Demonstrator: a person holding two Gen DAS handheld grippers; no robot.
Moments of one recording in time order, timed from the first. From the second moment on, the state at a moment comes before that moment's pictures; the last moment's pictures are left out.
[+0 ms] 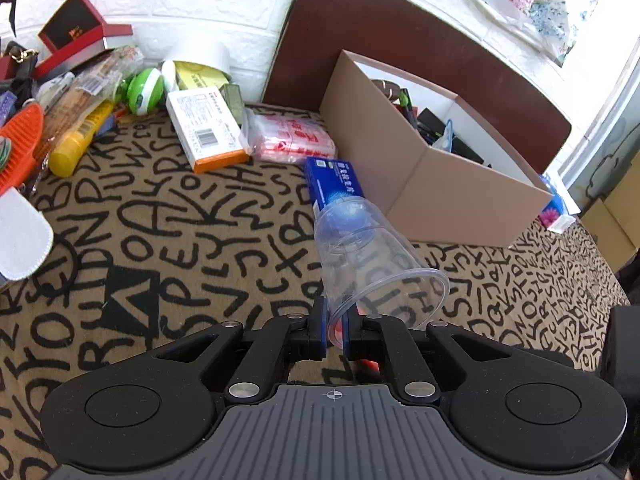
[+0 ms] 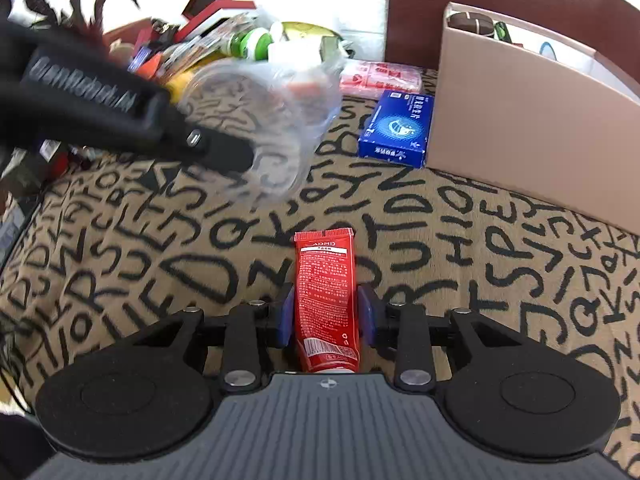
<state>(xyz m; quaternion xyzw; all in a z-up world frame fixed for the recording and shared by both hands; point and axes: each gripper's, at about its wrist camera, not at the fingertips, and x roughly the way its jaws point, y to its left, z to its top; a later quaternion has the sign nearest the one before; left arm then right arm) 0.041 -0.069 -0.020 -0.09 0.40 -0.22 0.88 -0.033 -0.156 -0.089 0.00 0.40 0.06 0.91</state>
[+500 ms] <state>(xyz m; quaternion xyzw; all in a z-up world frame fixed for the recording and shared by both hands) 0.043 -0.076 0.012 -0.10 0.36 -0.24 0.90 -0.044 -0.188 -0.036 0.08 0.33 0.05 0.94</state>
